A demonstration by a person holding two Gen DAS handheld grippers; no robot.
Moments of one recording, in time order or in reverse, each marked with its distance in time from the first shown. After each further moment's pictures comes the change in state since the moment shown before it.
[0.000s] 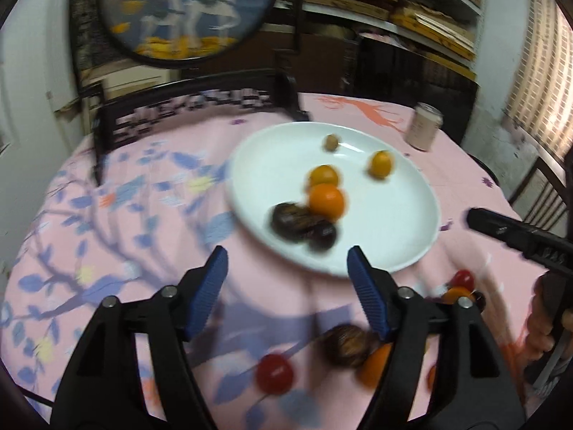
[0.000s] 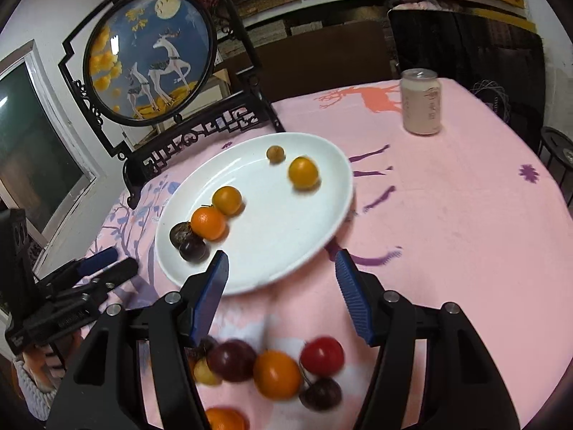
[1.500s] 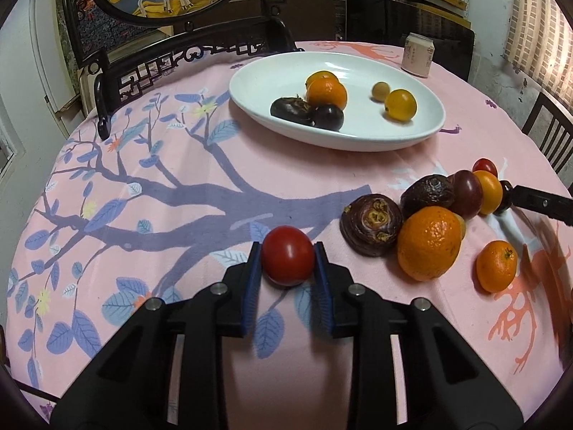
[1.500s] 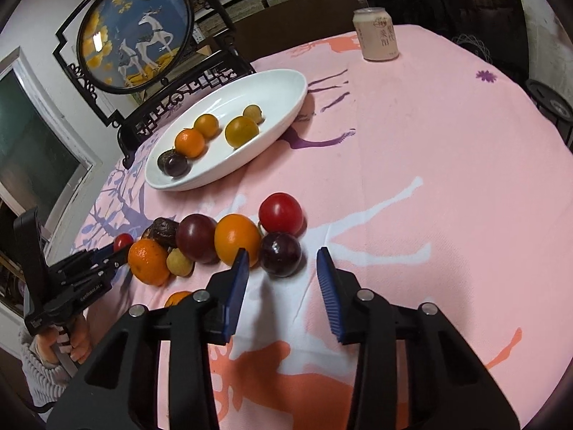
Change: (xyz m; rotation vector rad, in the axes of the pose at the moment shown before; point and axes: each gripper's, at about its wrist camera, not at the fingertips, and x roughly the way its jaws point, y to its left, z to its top) left arm 0.006 -0.011 -0.068 0.136 0.133 0.038; right arm -0.026 -0.031 -0.079 0.100 0.117 0.002
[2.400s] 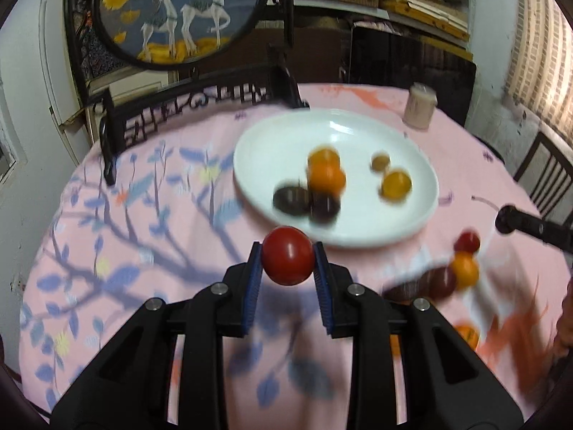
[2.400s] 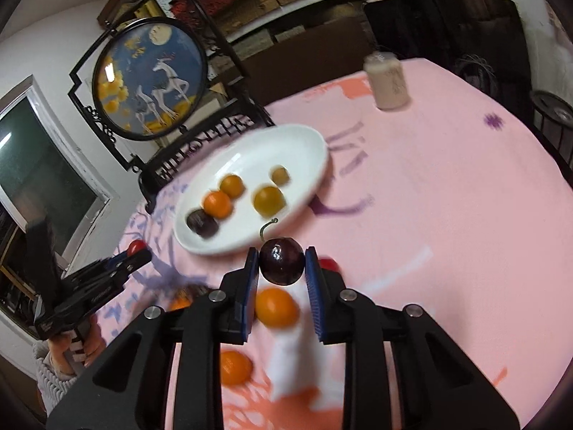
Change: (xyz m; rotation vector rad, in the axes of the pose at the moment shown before) left arm -0.021 0.005 0.068 -0.059 -0.109 -0.016; right arm -0.025 0.018 0.045 0.012 -0.131 0.068
